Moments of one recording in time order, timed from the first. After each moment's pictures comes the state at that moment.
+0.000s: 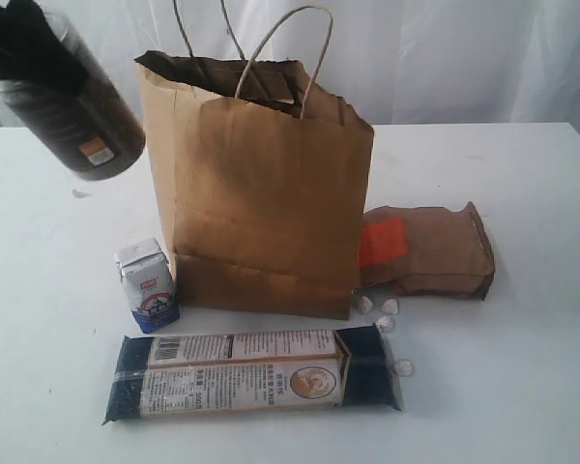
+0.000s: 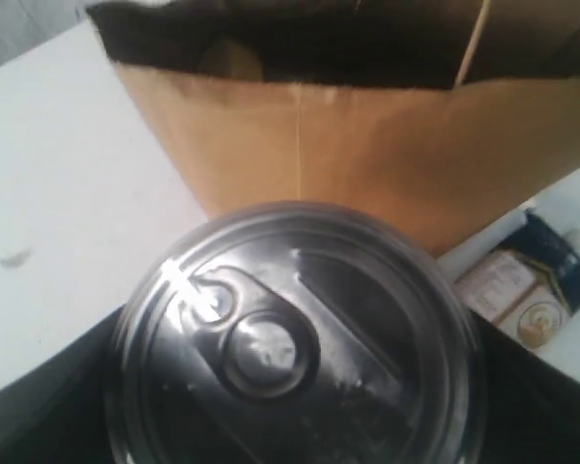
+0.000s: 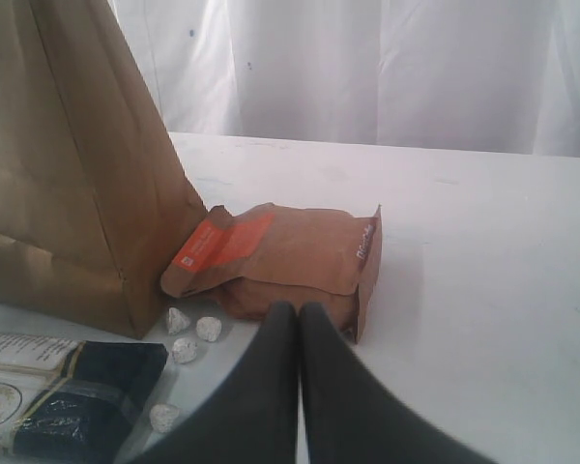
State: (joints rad) left arm -0.26 1.28 -1.46 -0.36 1.10 0.48; right arm 0.25 0.01 -0.01 0.08 0.22 -0.09
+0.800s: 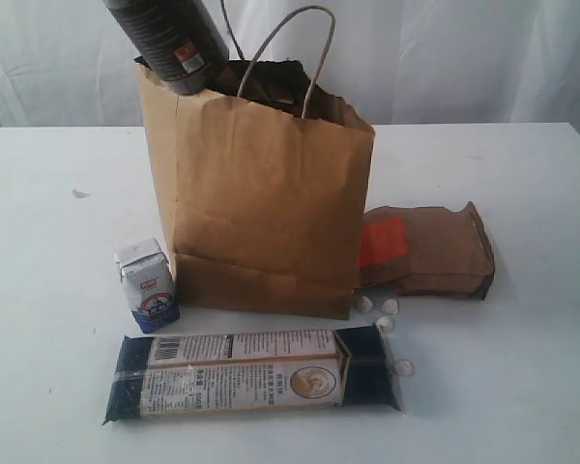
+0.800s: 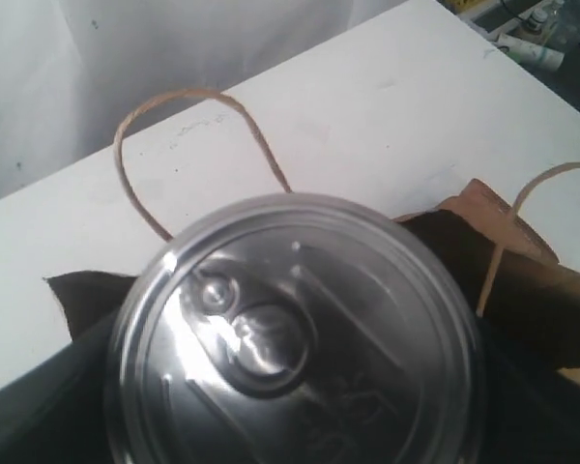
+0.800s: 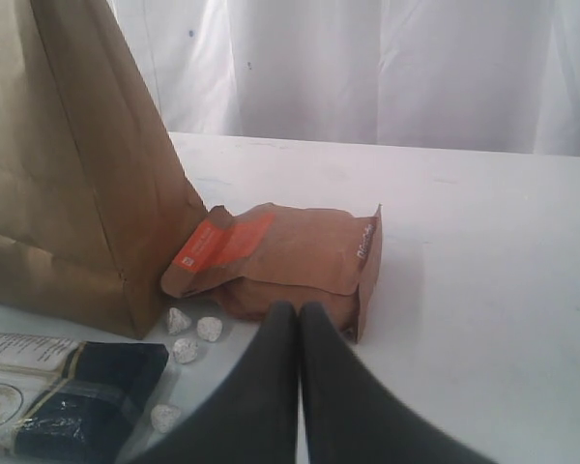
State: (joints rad) left arm -0.27 1.63 -1.85 -0.56 1.05 0.51; right arm 0.25 0.01 -0.01 0.08 0.22 -0.08
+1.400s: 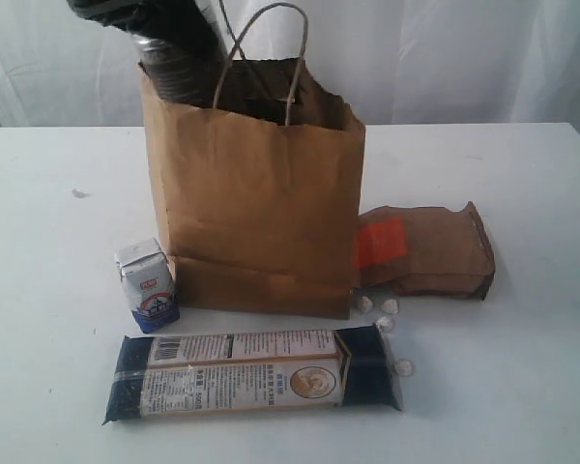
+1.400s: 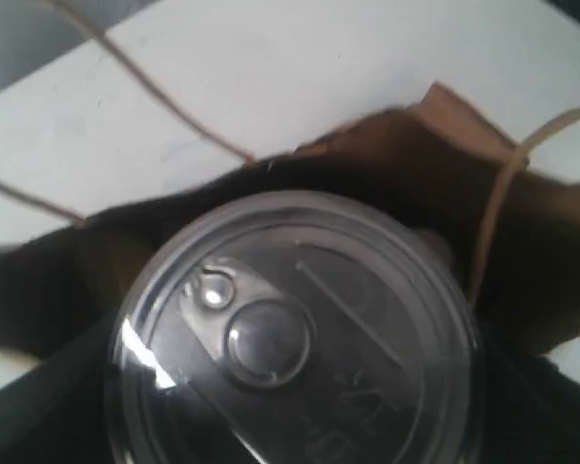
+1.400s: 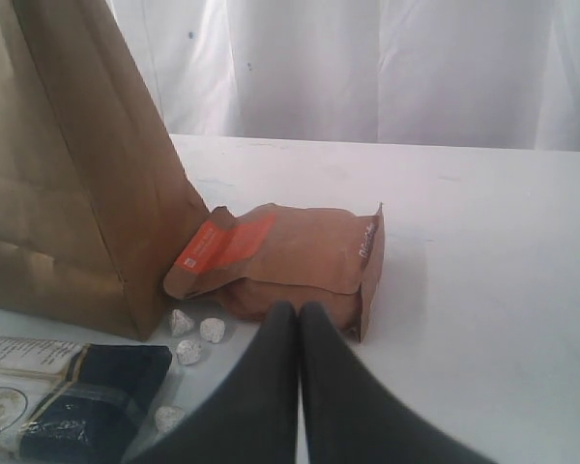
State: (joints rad) left arm -0.35 1.70 -1.85 -0.49 1.16 0.53; right arm 0.25 0.01 -0.01 0.08 0.22 -0.06
